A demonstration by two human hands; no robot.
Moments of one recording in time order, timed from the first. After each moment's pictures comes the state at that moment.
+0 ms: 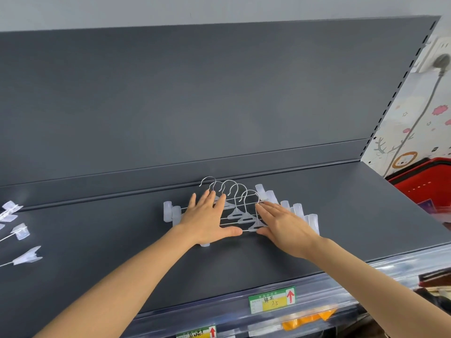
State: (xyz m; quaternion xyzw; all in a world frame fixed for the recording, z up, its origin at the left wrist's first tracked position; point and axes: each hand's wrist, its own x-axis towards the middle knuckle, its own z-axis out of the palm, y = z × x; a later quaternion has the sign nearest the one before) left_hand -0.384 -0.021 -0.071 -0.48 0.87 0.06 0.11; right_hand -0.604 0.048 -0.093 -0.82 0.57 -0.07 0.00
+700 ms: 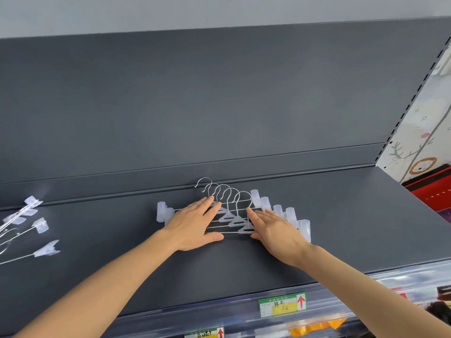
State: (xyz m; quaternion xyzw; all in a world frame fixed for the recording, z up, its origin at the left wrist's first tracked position) left_hand -0.328 -0.025 -0.076 -0.42 0.90 0.02 0.09; right_hand -0.566 0.039 -0.106 -0.83 0.56 -0.09 0.03
